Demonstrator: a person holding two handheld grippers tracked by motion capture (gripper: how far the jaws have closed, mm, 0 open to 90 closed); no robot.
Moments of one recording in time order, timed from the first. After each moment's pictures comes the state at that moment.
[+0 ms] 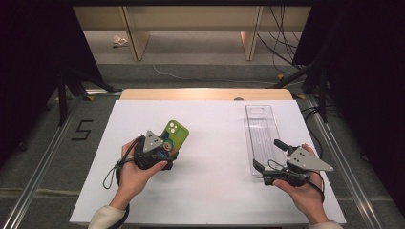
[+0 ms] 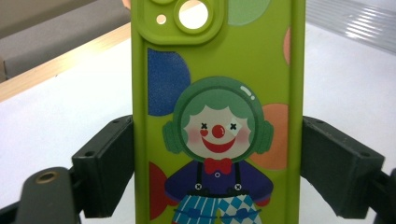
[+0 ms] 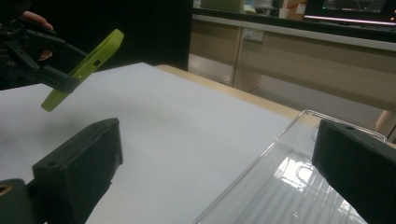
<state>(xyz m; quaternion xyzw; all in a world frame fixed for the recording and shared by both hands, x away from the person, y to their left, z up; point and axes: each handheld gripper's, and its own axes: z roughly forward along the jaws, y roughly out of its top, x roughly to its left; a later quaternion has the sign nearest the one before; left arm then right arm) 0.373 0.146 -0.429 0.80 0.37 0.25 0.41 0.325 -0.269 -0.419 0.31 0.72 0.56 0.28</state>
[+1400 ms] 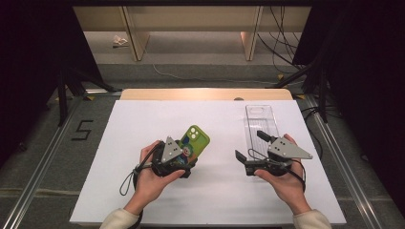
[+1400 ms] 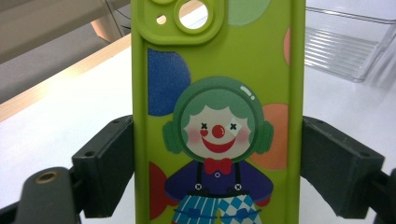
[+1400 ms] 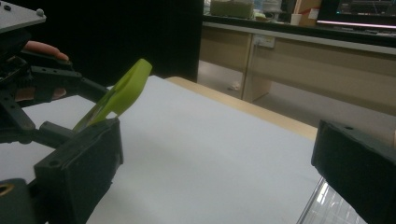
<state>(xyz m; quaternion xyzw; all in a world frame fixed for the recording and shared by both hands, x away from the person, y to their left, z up) 0.357 0.097 -0.432 0.81 0.31 0.24 0.44 0.345 -0.224 -0.403 0.30 0.72 0.57 0.27</state>
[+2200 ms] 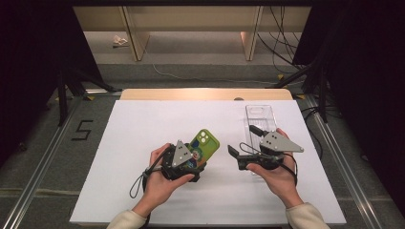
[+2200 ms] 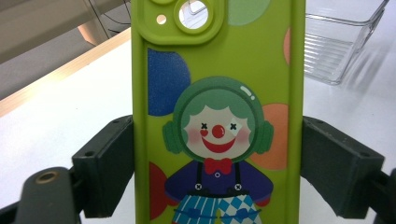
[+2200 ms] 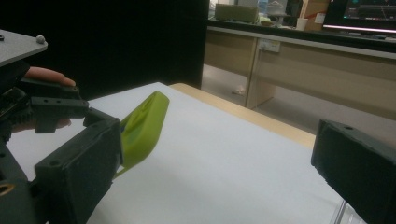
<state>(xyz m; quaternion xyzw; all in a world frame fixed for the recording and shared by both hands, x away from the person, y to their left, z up) 0.351 0.073 -0.437 0.81 0.29 0.24 0.45 0.357 -0.205 -0.396 0.29 0.72 0.57 0.27</state>
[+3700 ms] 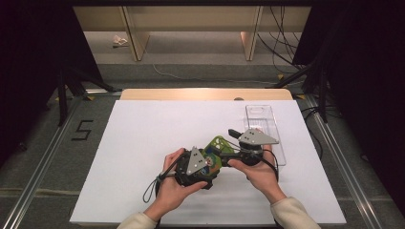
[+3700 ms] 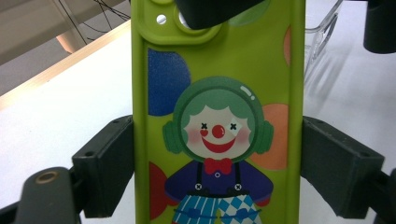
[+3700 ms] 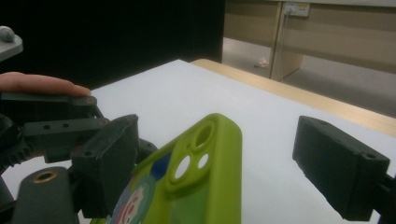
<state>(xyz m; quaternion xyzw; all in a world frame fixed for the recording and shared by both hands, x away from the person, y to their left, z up) 0.339 0.040 -0.445 0.82 0.25 0.22 0.46 0.375 -0.164 -0.411 0.31 0.75 0.55 0.20</state>
